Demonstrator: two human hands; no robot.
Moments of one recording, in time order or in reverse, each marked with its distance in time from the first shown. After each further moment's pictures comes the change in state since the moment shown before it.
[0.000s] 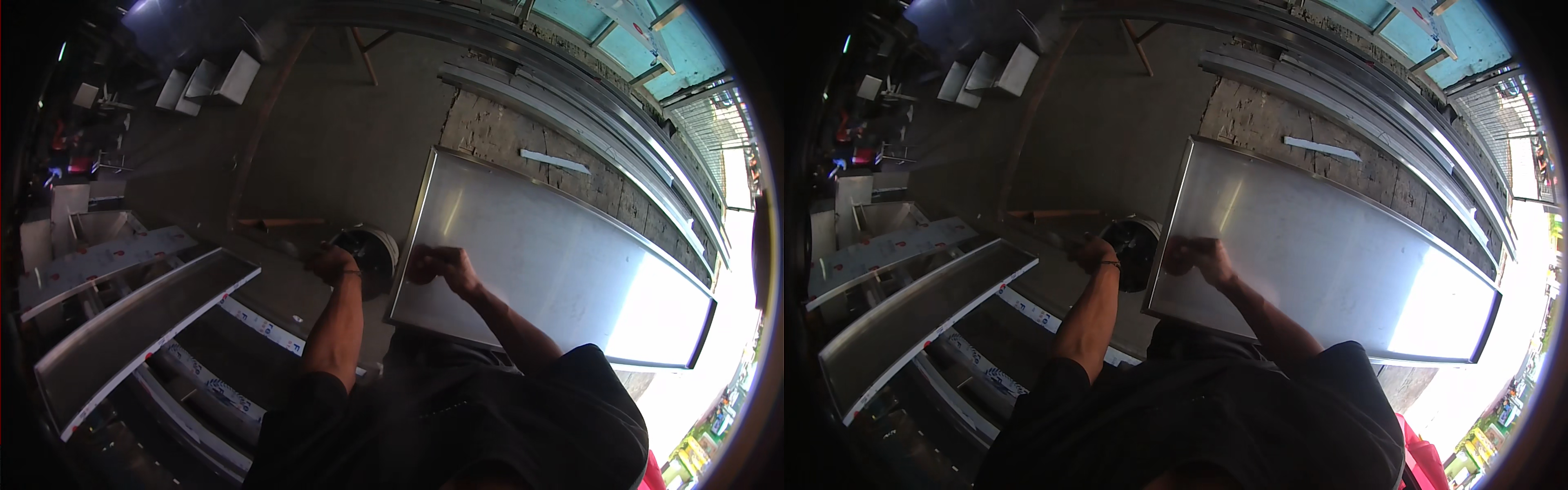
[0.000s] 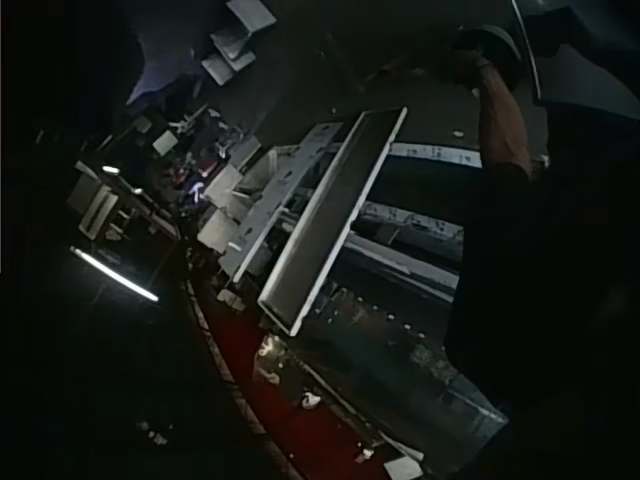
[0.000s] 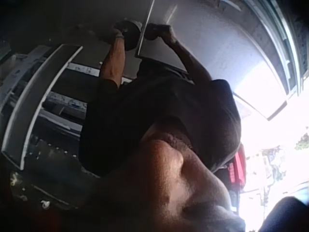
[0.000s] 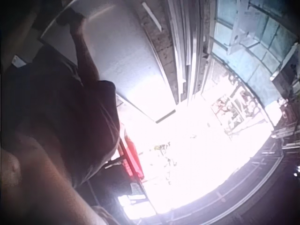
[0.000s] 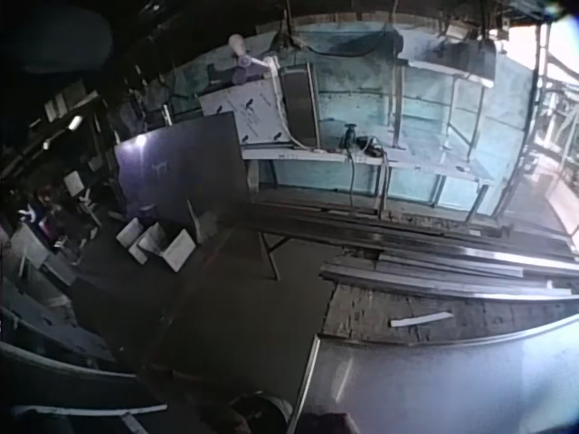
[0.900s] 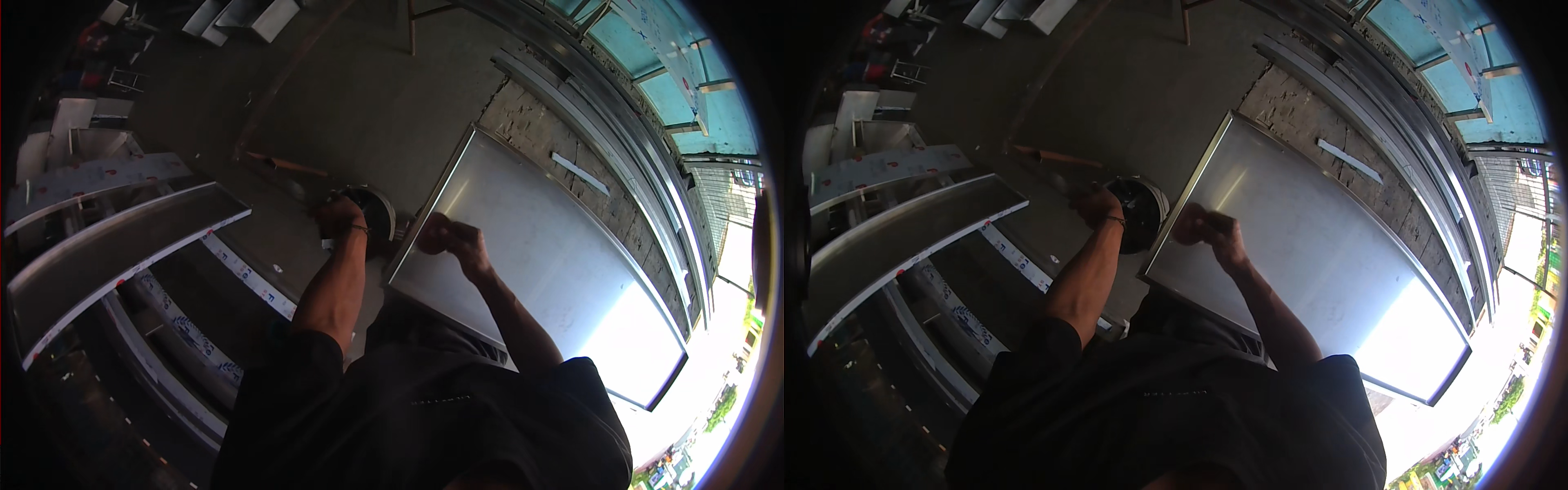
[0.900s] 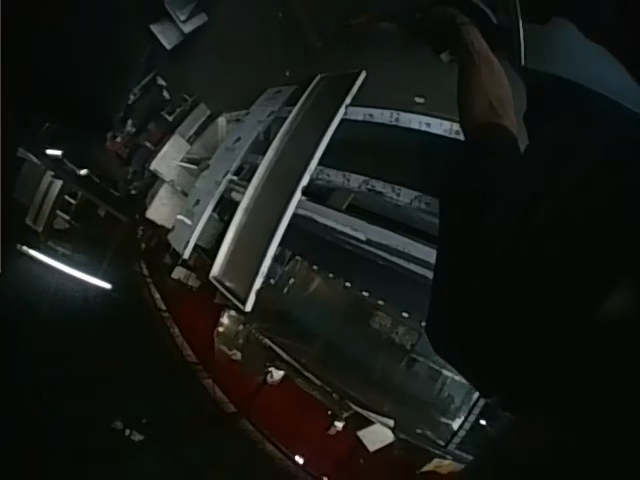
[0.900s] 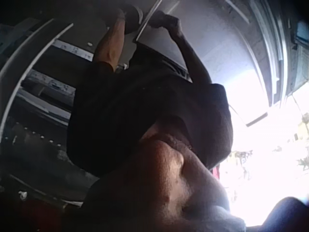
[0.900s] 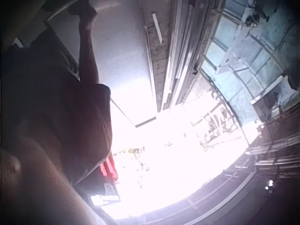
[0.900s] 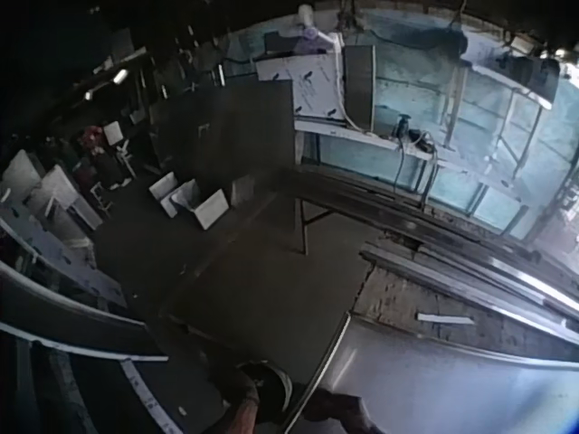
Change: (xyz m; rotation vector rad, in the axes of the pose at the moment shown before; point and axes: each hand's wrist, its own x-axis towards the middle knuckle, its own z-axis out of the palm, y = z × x) left_hand -0.002 0.004 -0.003 -0.037 -0.051 -0.038; right_hand -0.007 -0.021 -0.002 0.067 -0.027 0.055
